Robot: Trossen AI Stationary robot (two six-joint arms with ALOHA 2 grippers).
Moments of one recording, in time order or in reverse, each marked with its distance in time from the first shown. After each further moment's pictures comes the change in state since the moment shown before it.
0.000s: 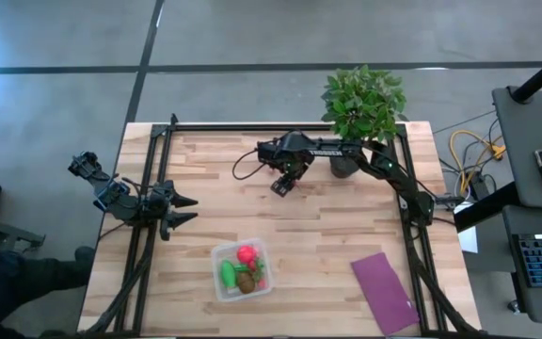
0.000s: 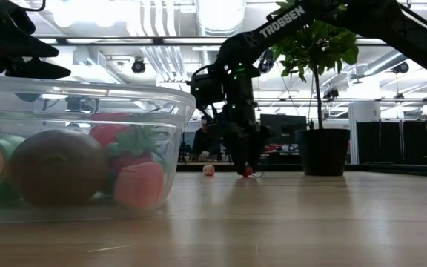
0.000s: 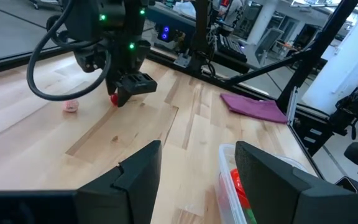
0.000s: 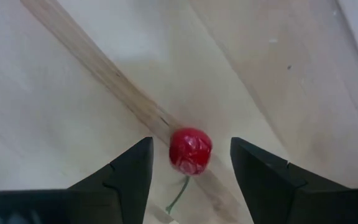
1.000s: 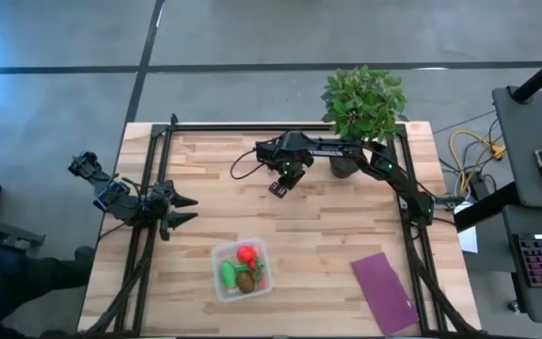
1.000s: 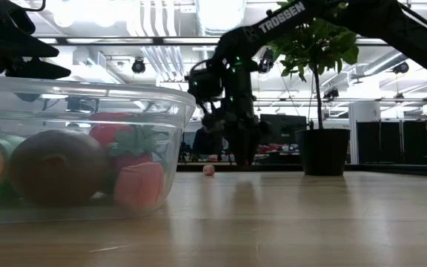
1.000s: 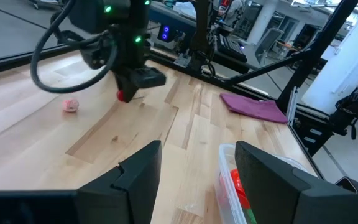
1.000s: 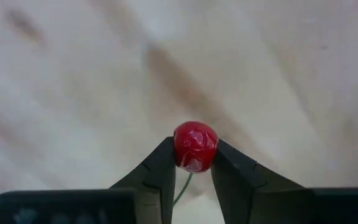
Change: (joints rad) left arm 0.000 0.000 0.000 0.000 0.000 0.000; right arm 0.017 -0.001 0.053 -0.064 -0.093 0.024
